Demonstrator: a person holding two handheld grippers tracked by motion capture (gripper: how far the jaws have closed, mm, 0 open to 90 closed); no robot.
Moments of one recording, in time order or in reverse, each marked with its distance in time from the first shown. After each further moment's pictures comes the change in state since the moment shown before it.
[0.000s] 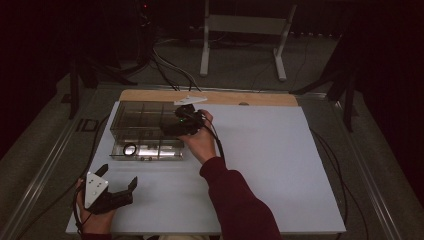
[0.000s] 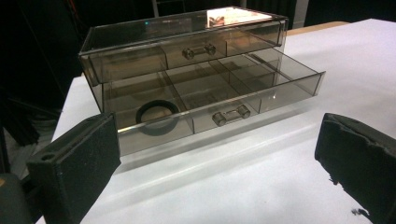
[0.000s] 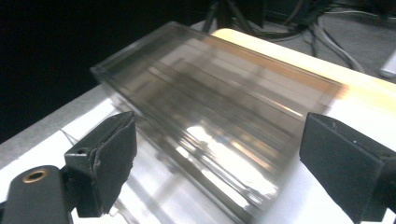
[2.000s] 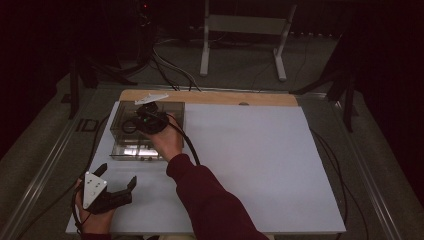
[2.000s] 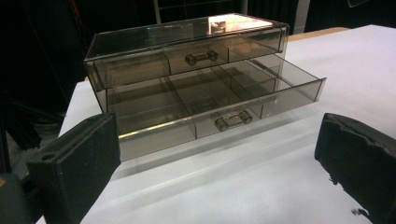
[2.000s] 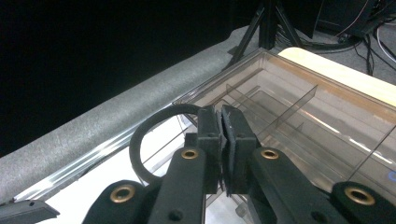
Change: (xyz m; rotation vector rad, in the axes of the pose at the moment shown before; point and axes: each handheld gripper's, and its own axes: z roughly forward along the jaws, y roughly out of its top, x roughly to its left) left arm 0.001 0.001 -0.002 -0.024 0.007 0.000; right arm 0.079 0.035 0.054 0.002 0.152 -0.061
